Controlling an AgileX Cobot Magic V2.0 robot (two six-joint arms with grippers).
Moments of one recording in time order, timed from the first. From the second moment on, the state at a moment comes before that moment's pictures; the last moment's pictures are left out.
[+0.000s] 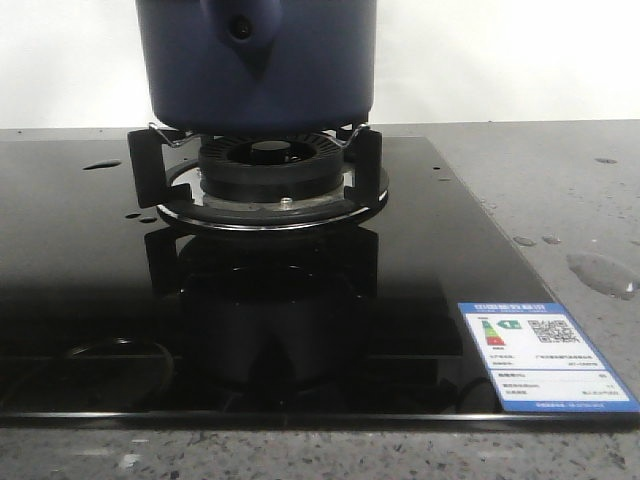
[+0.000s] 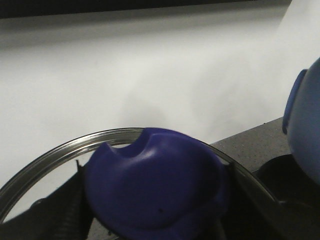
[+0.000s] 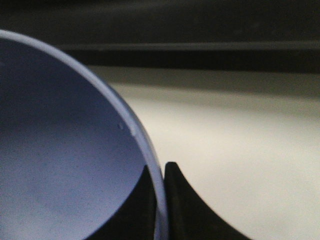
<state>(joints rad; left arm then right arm) 0.19 1.37 -1.30 -1.29 0.77 1.36 0.49 1.60 -1.15 0.18 -0.65 -0.25</state>
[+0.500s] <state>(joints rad) 0.19 1.37 -1.30 -1.30 0.77 1.35 0.49 1.60 -1.15 0.15 -0.75 -0.25</state>
